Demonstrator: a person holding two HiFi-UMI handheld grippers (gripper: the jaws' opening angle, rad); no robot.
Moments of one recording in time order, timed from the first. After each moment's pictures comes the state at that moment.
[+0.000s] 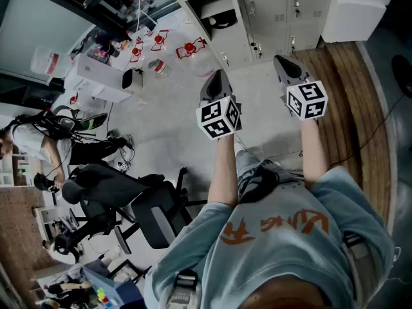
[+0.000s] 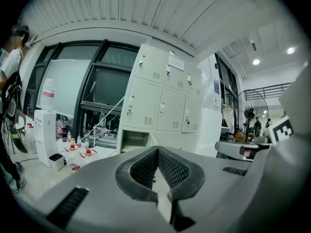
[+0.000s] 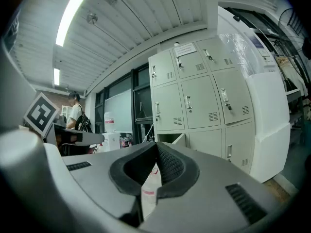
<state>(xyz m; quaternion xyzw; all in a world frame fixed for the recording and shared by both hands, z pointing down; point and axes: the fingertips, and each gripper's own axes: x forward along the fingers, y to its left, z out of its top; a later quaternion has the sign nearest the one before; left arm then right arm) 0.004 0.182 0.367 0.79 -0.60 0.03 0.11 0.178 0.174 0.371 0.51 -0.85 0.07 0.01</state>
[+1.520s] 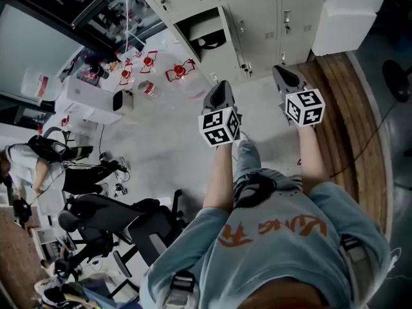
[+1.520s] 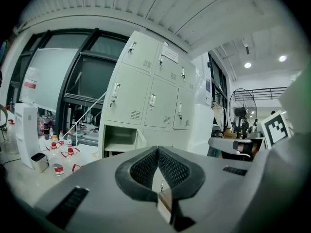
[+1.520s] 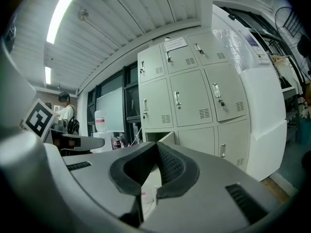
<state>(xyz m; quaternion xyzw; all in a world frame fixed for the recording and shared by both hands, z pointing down) 0.049 0.105 0.395 0.83 -0.54 0.04 0.12 0.215 0.102 0.389 0.54 -0.84 0.09 0.02</state>
